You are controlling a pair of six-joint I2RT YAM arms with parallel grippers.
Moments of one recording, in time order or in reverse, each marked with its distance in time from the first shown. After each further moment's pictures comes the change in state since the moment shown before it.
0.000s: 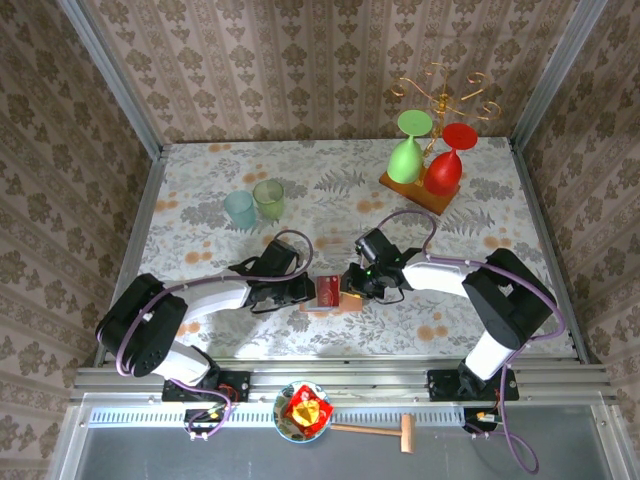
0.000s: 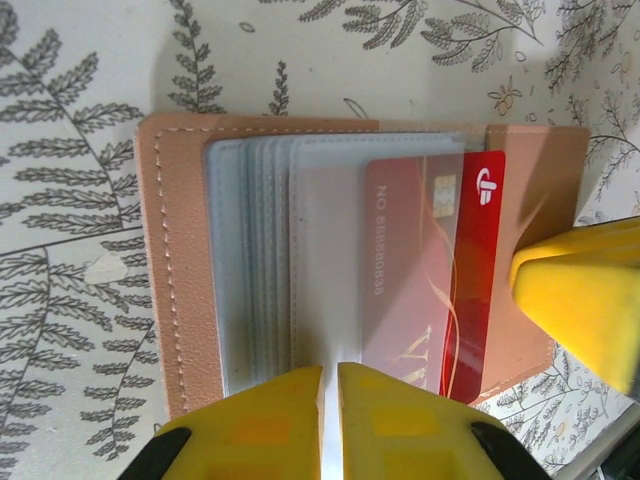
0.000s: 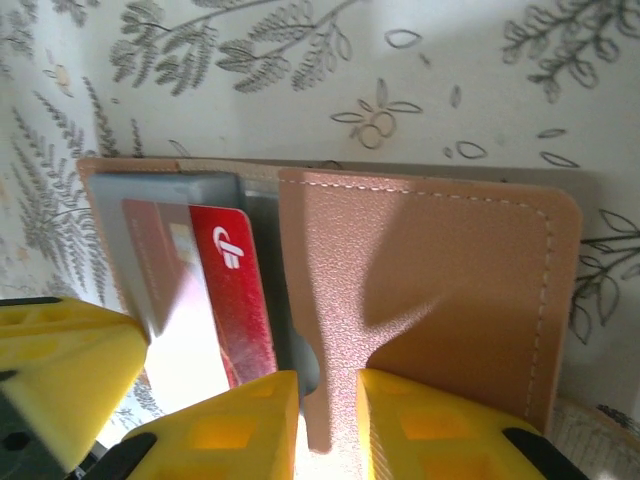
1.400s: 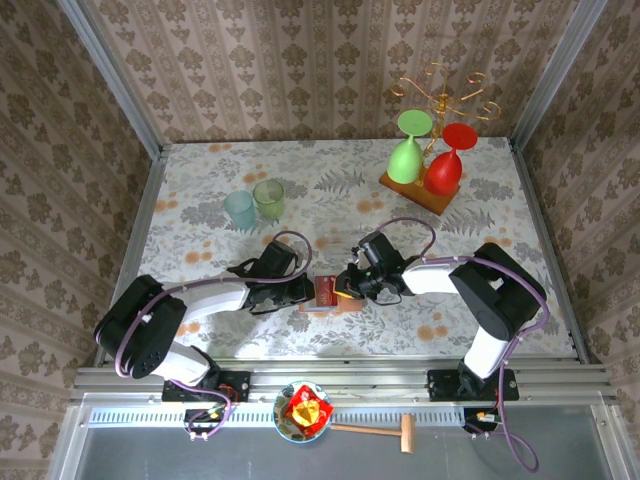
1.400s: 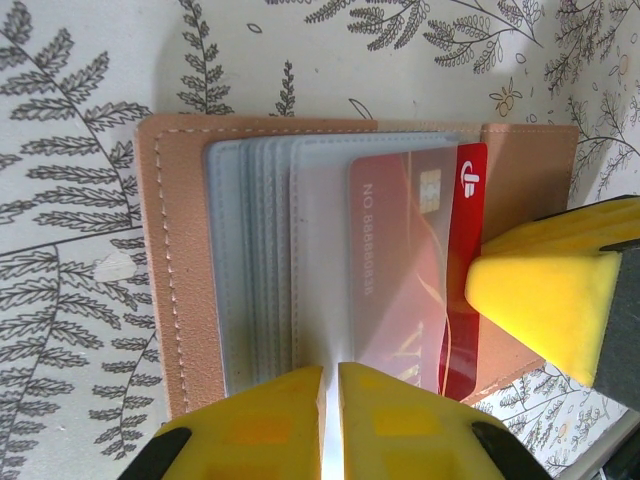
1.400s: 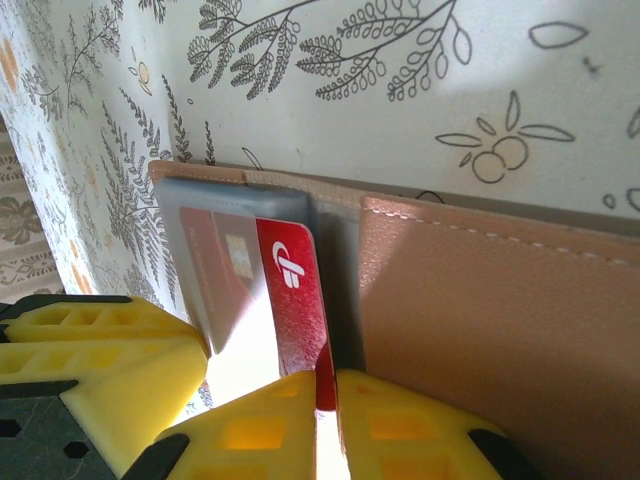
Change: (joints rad) left arm 0.002 -0.010 -0.018 0.023 -0.003 0.000; right arm -0.025 0.072 -0.083 0.292 -0.147 0.060
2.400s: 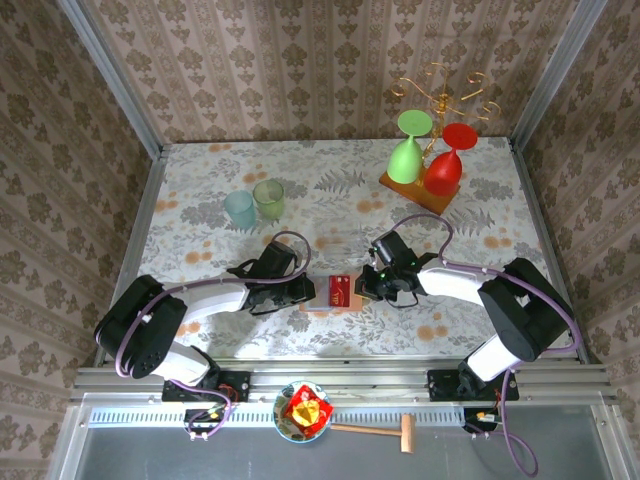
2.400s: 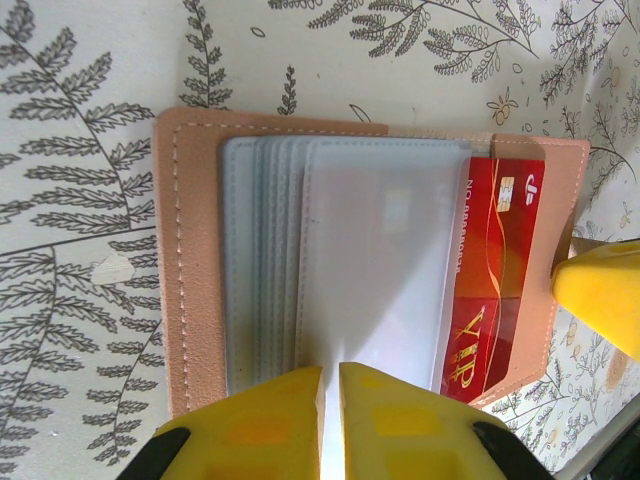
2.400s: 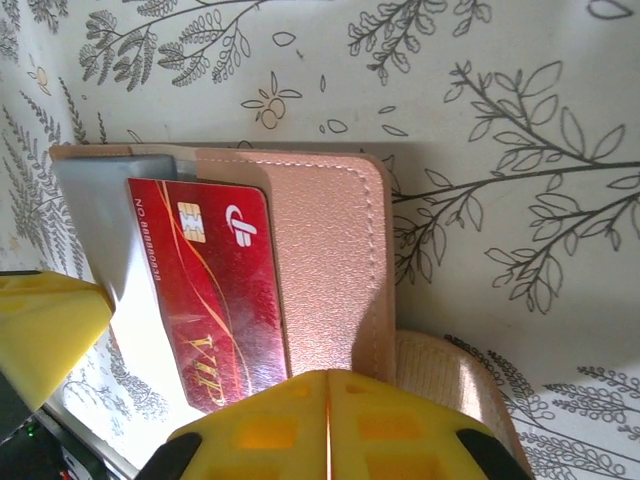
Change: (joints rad) left arm 0.002 0.000 -0.012 0.029 0.004 -0.031; right arm -0.043 -0.167 -0.016 -0.292 0.121 -0.113
